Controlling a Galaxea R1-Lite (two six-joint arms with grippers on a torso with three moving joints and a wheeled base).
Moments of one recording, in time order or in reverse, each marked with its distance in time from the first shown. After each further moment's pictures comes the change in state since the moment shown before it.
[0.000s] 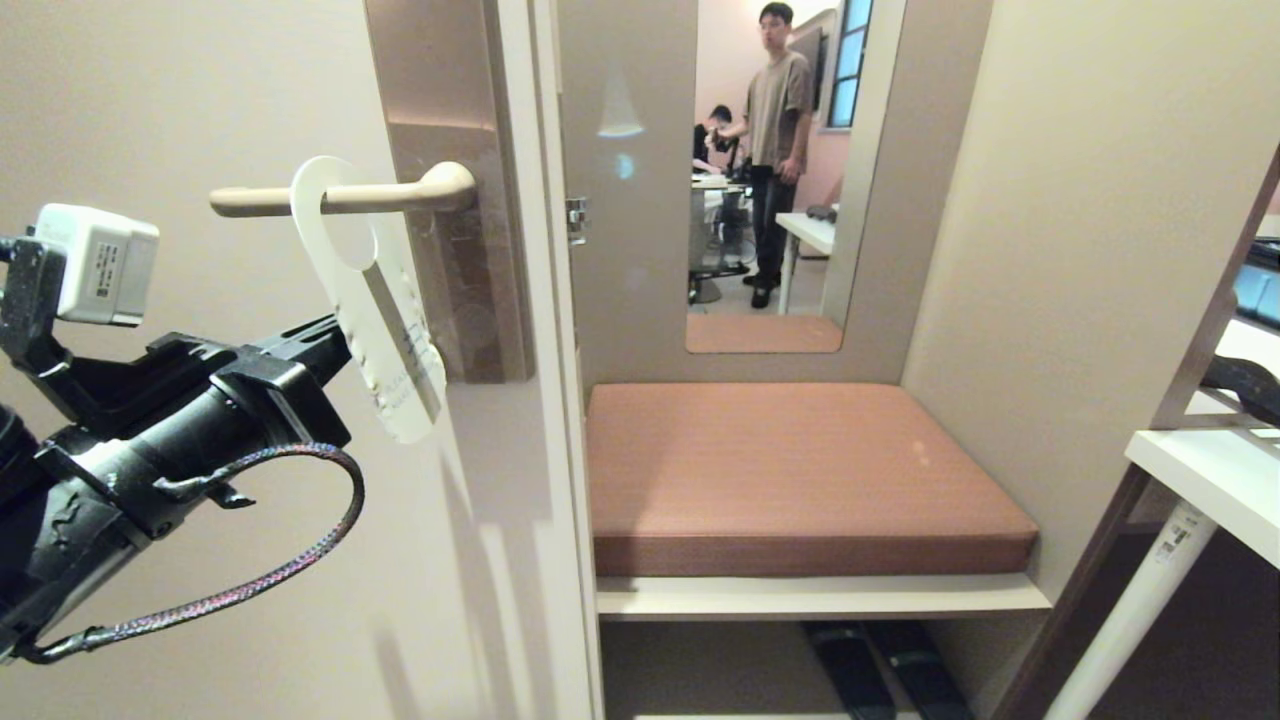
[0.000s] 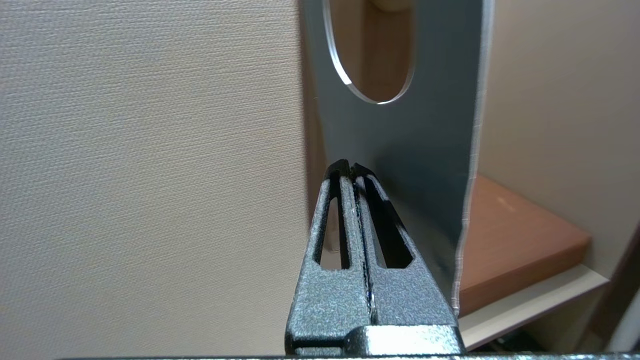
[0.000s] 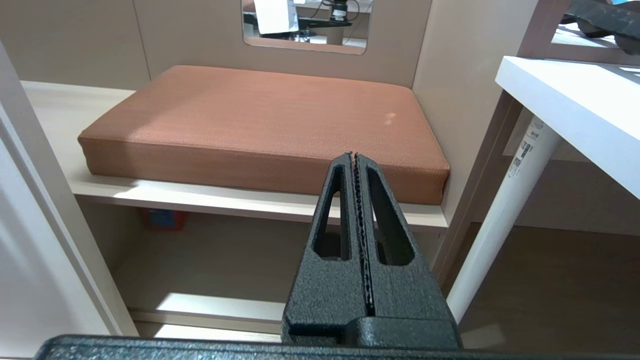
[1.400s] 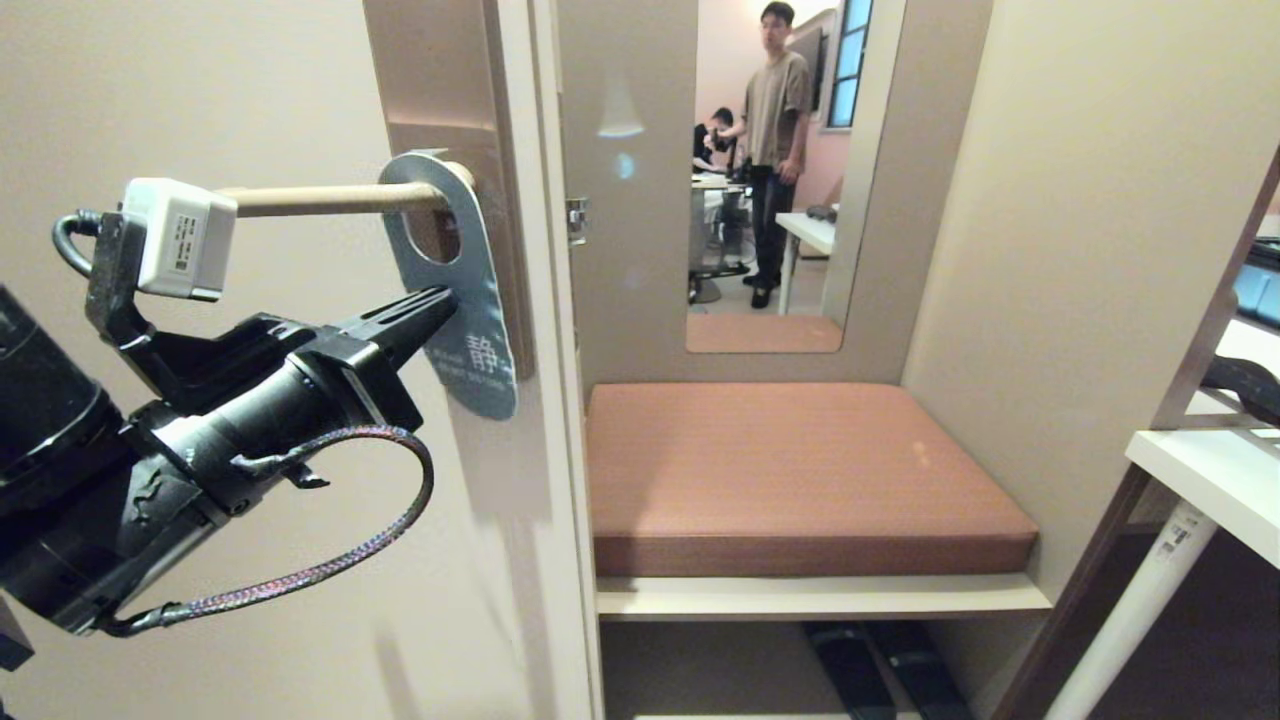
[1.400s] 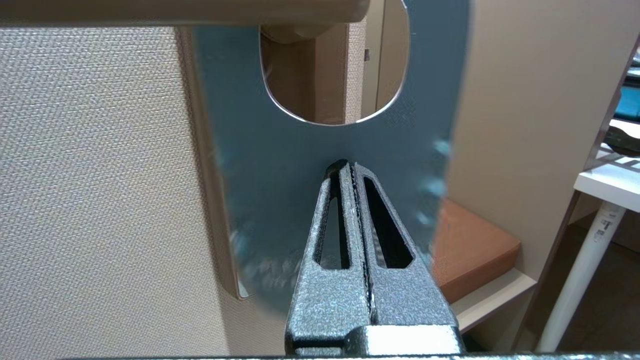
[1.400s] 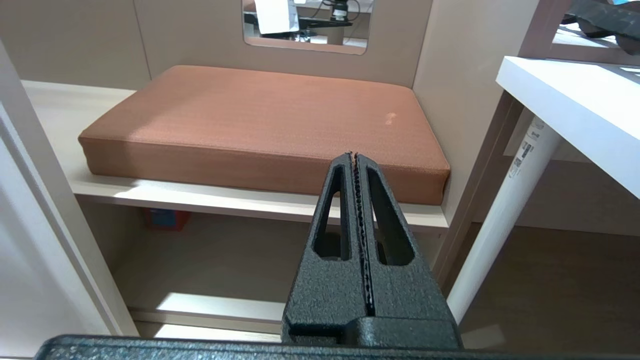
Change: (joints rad) left arm -0.116 0.080 -0.068 -0.044 -0.001 -0.053; right arm 0.000 0.000 0.000 0.000 0.001 0.000
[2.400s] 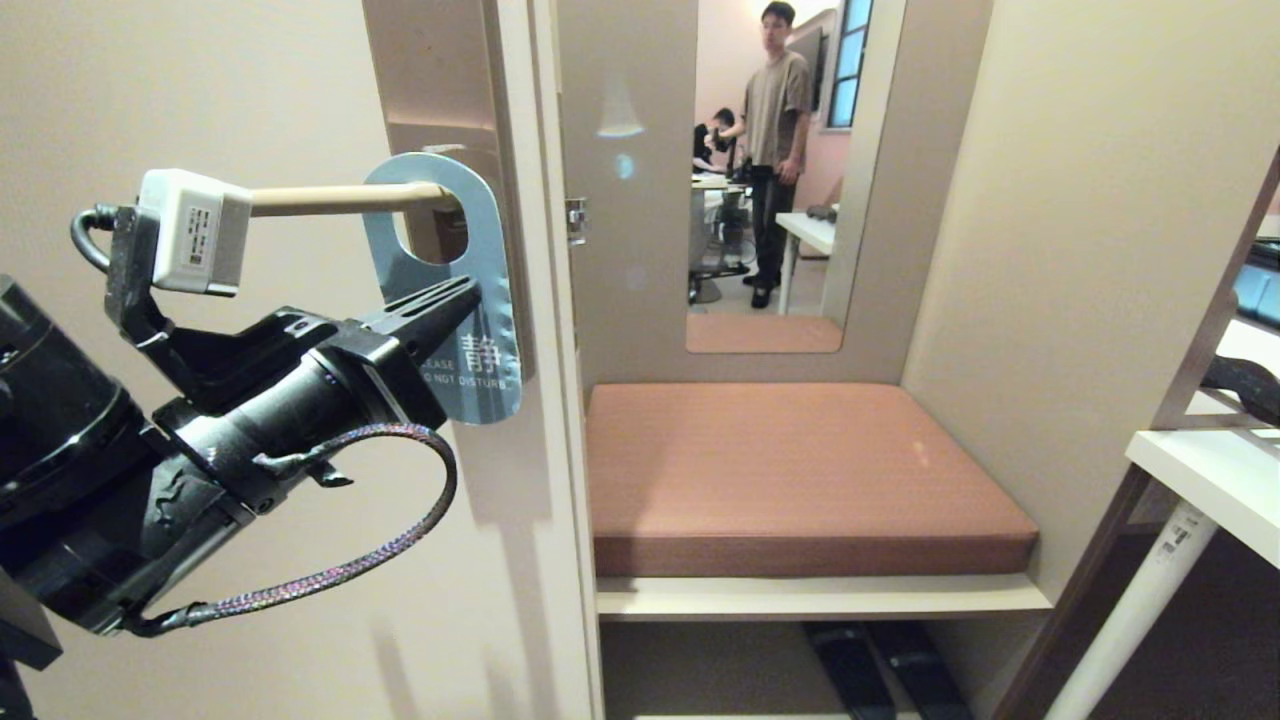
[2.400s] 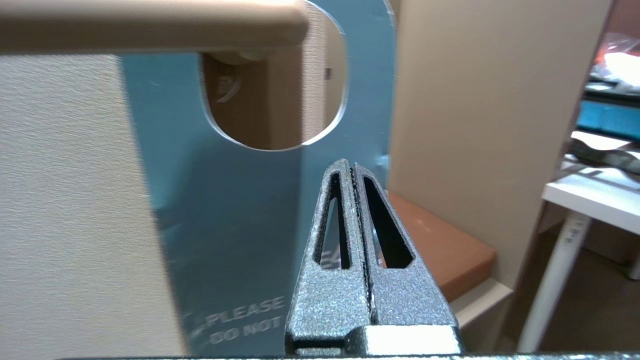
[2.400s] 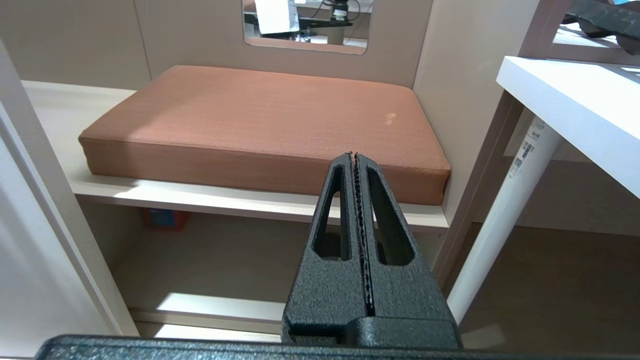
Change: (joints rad) left arm -0.054 0.026 -0.007 -0.059 0.000 -0.020; right arm 0.000 0.000 0.000 0.000 0.000 0.001
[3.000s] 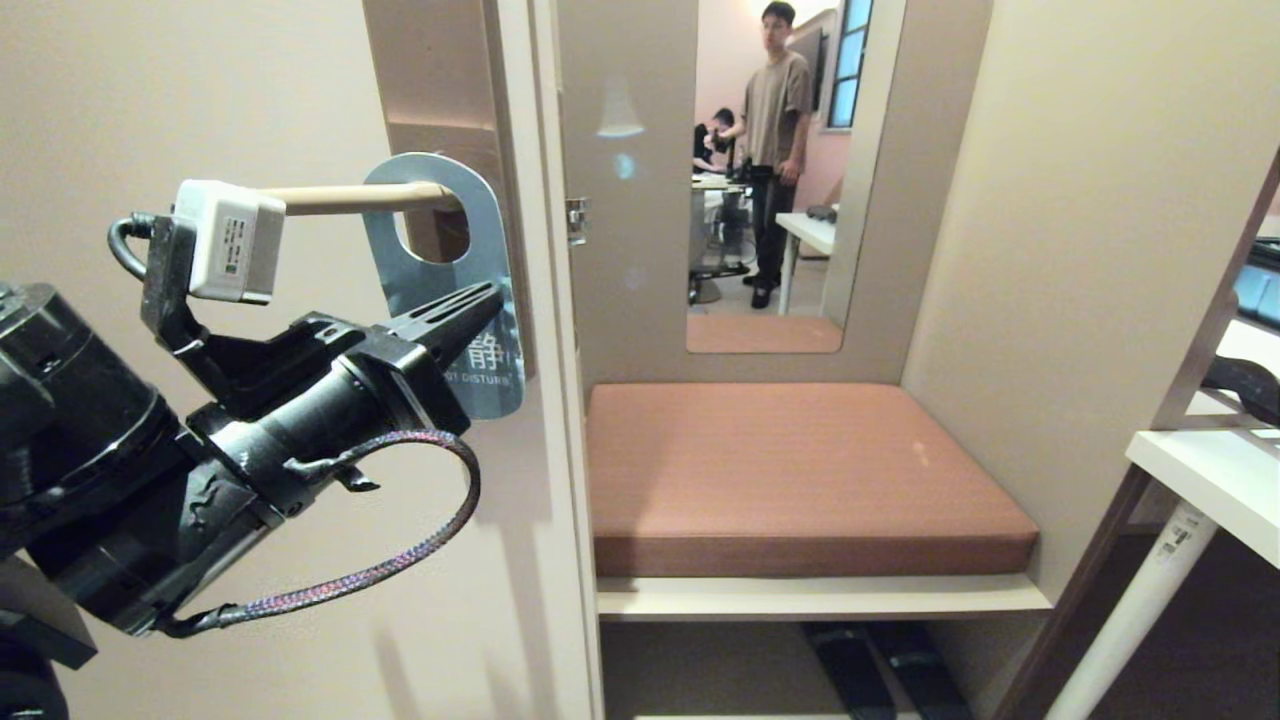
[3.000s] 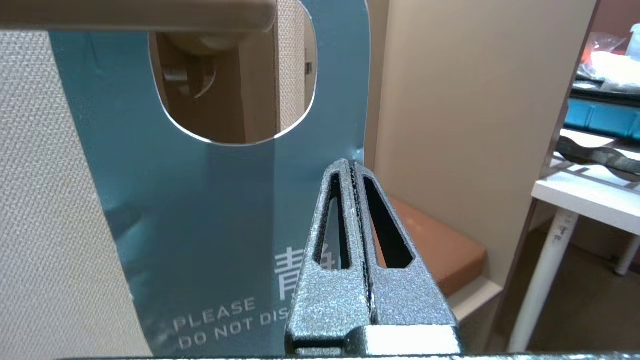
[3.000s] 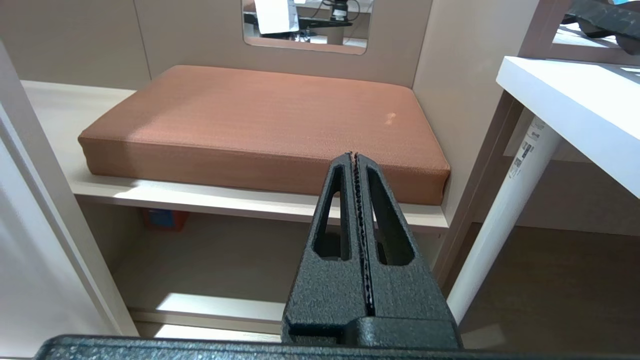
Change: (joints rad) left arm -0.024 0.039 0.001 -0.045 0.001 0.003; right arm 0.000 0.000 0.000 0.000 -0.001 -0.001
